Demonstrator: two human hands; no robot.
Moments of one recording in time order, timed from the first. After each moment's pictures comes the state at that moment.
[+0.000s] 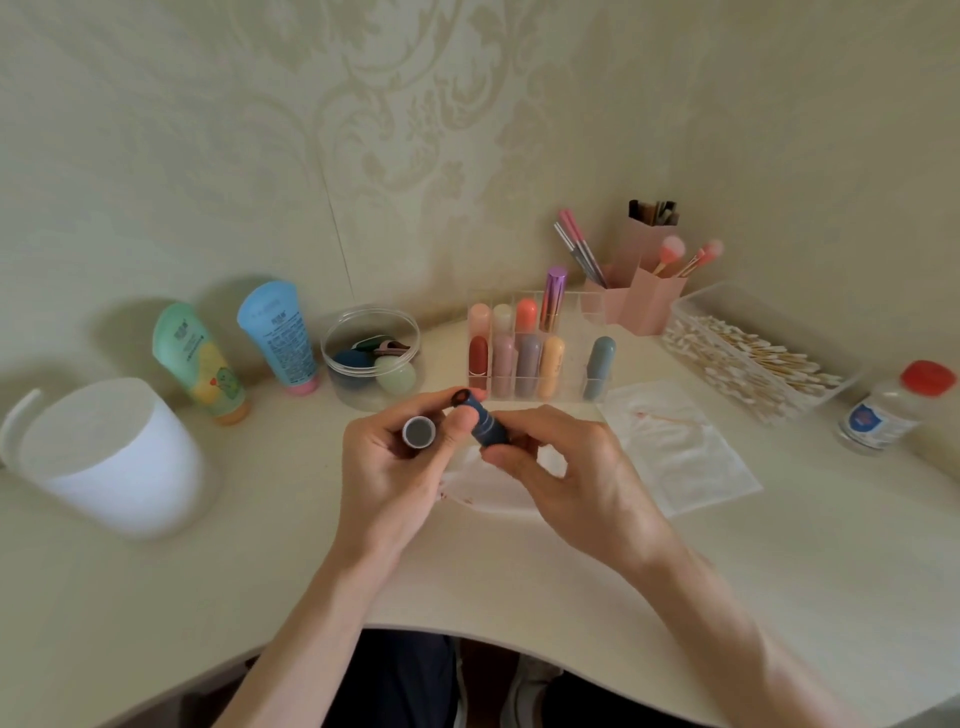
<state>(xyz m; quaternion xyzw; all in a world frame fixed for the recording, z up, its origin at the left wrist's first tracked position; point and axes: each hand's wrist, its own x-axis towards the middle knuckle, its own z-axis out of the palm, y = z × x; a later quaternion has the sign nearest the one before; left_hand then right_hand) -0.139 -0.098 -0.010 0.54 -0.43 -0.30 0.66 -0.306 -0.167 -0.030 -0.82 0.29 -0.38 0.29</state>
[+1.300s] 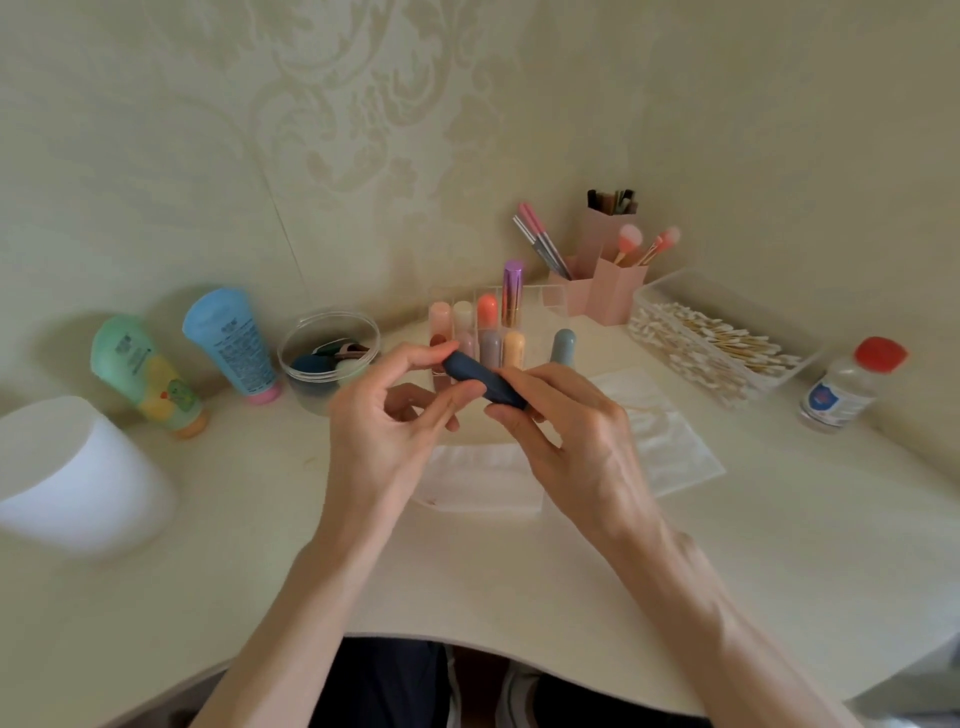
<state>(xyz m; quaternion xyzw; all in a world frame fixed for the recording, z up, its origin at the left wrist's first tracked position) -0.149 -0.132 -0.001 0.56 -0.54 -0.19 0.61 -0.322 -0.184 -0.029 -0.80 0.33 -0.48 0.12</state>
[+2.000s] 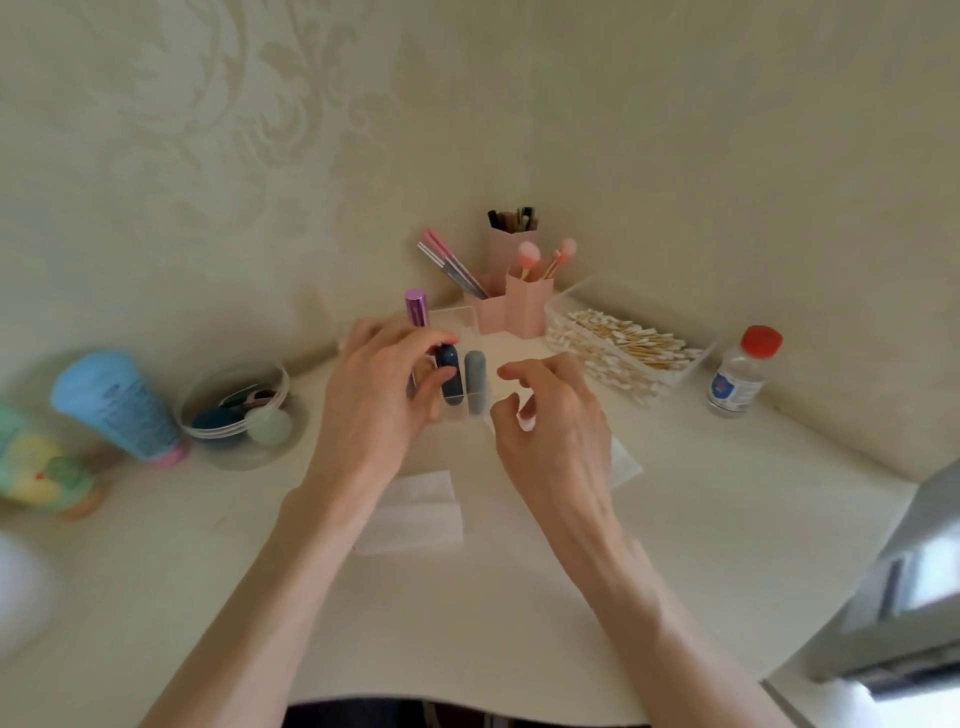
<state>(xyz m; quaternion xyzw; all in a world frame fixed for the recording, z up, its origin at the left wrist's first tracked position) -0.175 -0.215 0.004 0.58 -0.73 0.08 0.36 -0.348 -0.201 -0.022 -0.67 0.59 -0.44 0.10</state>
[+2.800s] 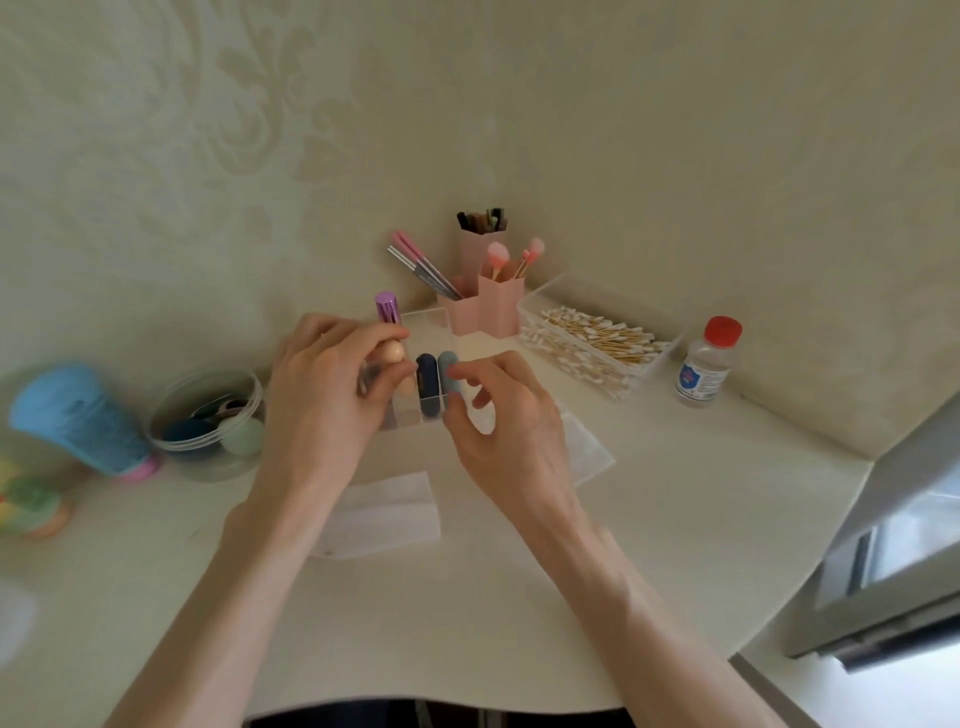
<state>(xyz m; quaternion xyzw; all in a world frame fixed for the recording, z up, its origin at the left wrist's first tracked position) -0.165 -0.204 0.016 0.58 -0.71 0.12 0.38 -0.344 -0.199 -0.023 -0.70 0.51 -0.48 0.14</state>
